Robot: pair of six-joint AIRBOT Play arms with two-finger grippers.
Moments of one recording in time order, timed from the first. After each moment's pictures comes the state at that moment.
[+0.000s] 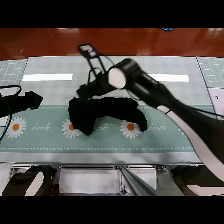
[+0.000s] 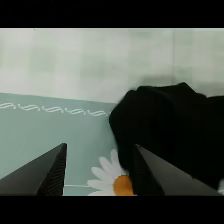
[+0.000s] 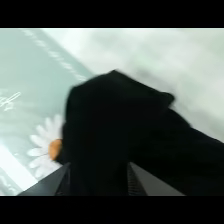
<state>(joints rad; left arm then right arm) 0.10 -0.65 0.78 1.37 -1.02 -1.53 0.75 -1.59 1.67 -1.31 1.02 1.75</state>
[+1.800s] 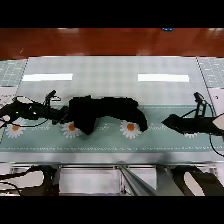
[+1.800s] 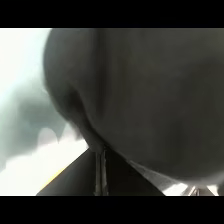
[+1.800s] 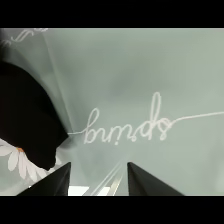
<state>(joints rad) 0.19 -1.45 0.70 0.71 -1.15 -1.09 -0.12 -0.77 0.49 -1.07 1.06 1.58</state>
